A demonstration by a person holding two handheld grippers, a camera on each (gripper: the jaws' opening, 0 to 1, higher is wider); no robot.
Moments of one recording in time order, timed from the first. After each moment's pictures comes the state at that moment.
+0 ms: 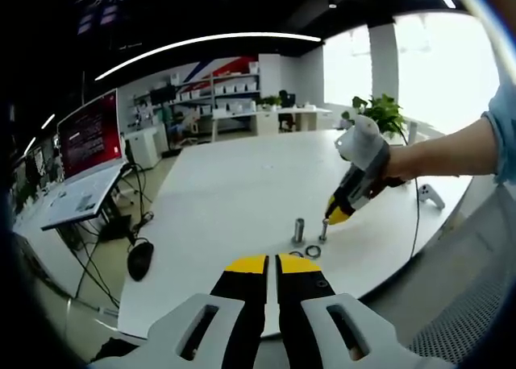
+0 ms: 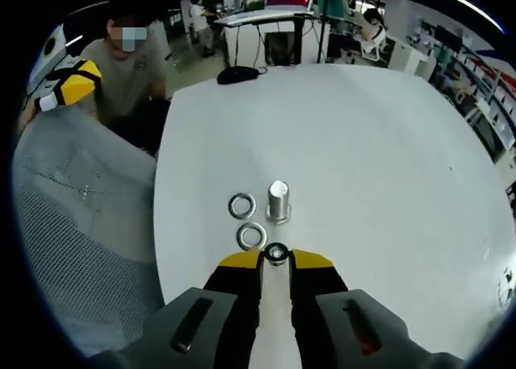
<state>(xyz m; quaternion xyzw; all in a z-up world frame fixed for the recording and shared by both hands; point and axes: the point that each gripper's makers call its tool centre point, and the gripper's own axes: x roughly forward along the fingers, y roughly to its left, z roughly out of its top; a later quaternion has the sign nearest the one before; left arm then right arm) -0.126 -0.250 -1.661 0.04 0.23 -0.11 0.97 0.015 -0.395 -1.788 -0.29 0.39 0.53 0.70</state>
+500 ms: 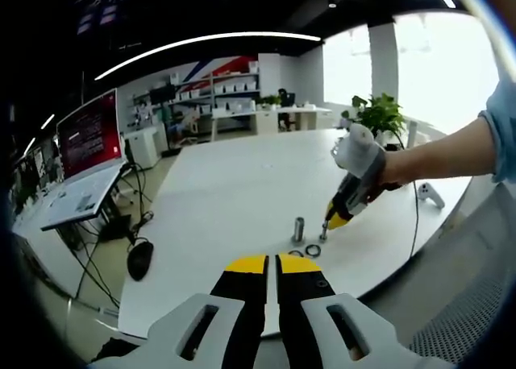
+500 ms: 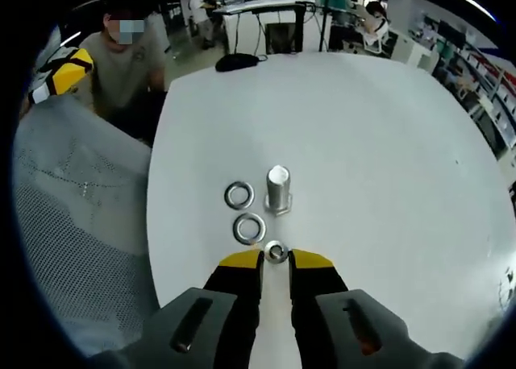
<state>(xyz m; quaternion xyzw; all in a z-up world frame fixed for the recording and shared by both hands) -0.126 -0.251 -1.662 0.05 0.23 -0.12 0.96 0.018 -0.398 -1.818 -0.30 0.41 0.53 0.68</state>
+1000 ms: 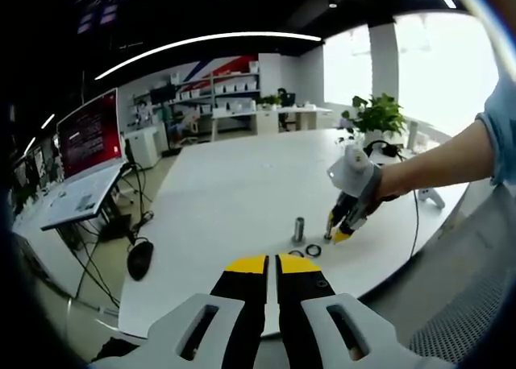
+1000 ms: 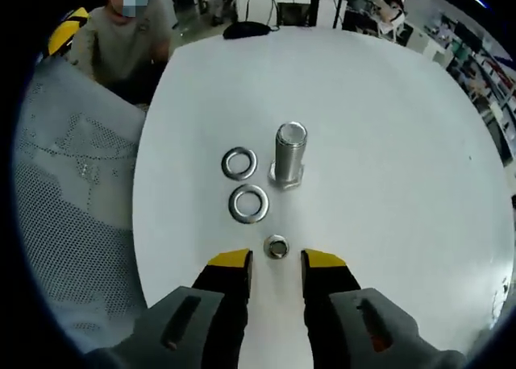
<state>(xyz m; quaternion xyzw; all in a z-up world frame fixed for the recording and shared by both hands) -0.126 -0.250 -1.663 0.05 0.23 -0.12 0.96 0.008 -0.409 -1.845 -0.35 0.43 0.52 0.65</state>
